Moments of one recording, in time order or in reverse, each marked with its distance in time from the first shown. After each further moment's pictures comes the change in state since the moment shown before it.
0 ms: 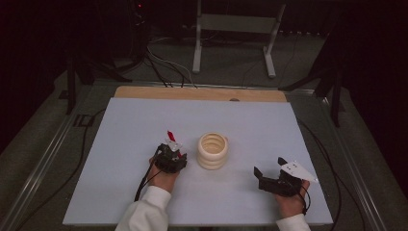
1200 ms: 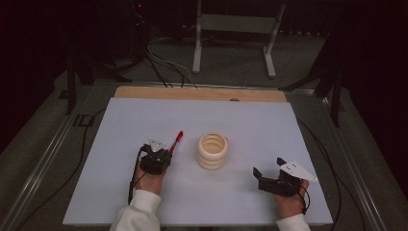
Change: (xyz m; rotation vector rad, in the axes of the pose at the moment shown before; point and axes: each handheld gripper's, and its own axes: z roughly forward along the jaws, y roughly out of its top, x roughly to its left) left arm 0.030 -0.004 -0.039 -0.077 -0.041 -0.059; right arm 0.000 -0.001 0.002 0.008 0.019 0.003
